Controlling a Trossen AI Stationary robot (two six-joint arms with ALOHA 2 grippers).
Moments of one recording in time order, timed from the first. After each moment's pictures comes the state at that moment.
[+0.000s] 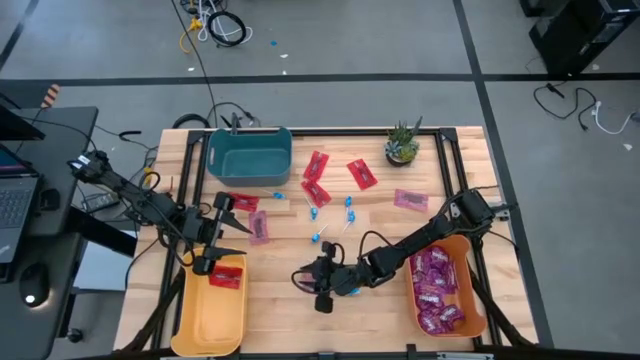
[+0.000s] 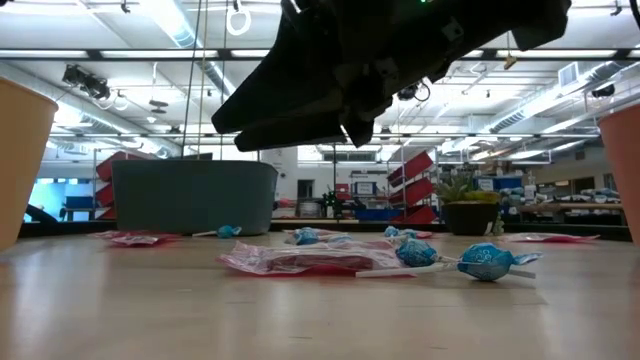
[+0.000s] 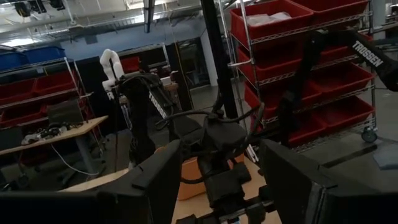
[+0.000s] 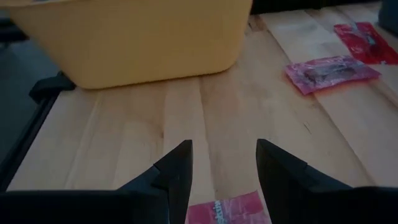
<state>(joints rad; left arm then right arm) -0.54 0.64 0.50 0.29 -0.25 0.24 0.44 2.04 1.20 0.31 0.43 0.35</state>
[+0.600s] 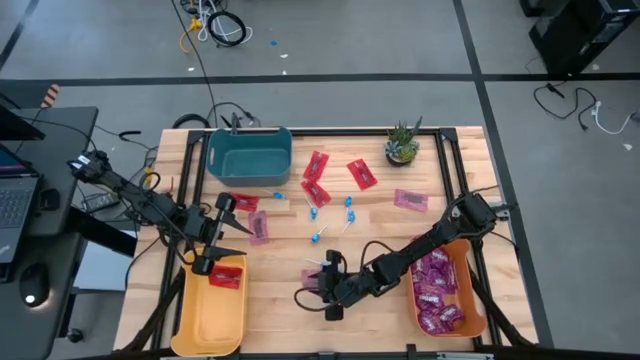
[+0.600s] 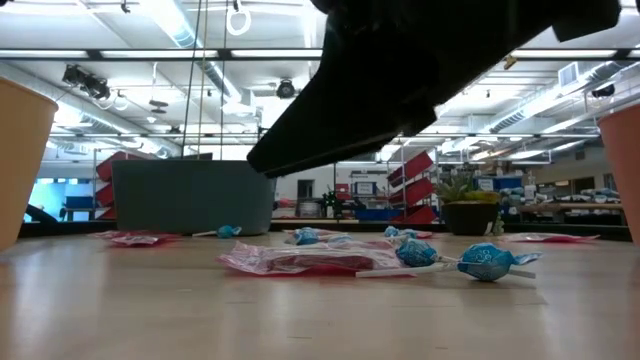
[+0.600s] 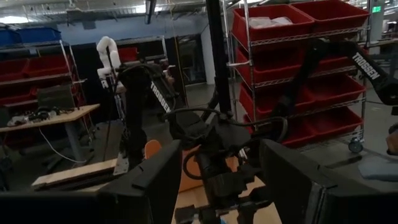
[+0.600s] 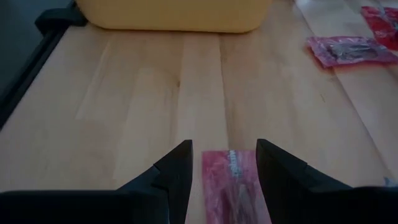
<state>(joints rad) -0.54 0.64 0.50 0.27 -0.25 0.14 0.49 2.04 1.20 0.18 0.43 0.28</state>
